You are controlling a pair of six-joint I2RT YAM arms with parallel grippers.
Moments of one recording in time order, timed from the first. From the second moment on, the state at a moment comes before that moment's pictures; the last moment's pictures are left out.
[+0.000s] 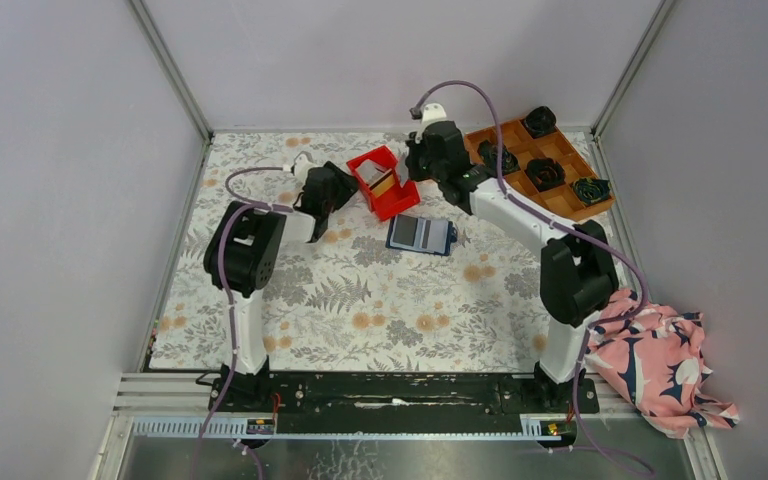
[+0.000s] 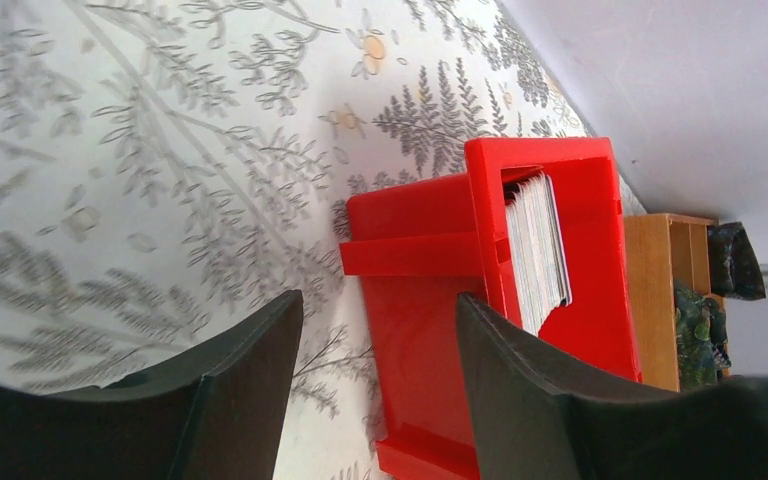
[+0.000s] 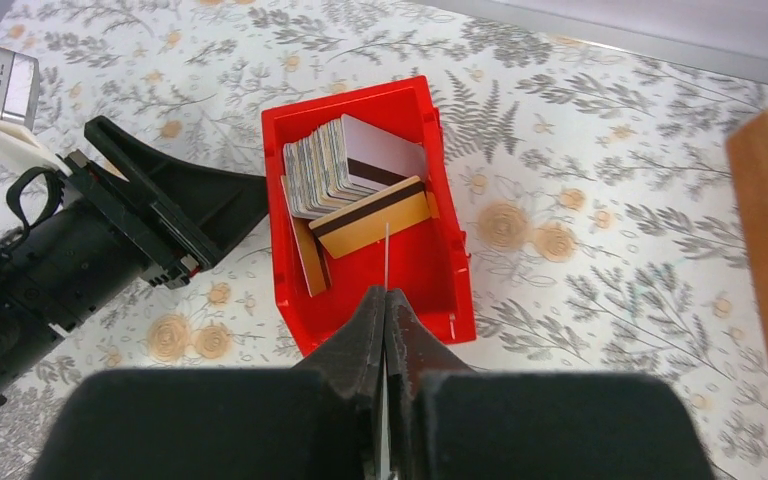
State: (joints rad) left arm -0.27 2.04 1.06 0.55 -0.15 -0.96; right arm 0.56 1.87 1.52 -0.08 0.07 0.19
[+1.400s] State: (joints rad) left arm -0.37 2.33 1.48 0.46 0.17 -0.78; right arm 0.46 1.63 1.28 0.01 0.18 0.21
